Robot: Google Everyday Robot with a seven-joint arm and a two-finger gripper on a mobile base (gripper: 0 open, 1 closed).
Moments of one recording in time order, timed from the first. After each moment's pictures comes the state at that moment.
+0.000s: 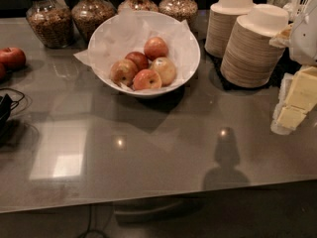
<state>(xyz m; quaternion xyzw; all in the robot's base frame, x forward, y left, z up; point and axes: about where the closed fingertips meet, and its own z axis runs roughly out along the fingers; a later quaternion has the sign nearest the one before) 0.438 -0.217 0.976 -0.60 0.78 -0.03 0.16</state>
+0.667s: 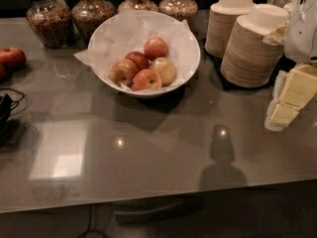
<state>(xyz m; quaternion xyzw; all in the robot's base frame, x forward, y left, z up) 0.446 -0.208 0.976 -0.61 0.77 -0.02 0.18</state>
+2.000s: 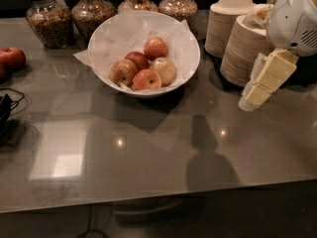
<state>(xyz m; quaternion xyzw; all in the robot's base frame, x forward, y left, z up) 0.481 -0.167 0.993 -0.62 0.73 0.03 0.28</state>
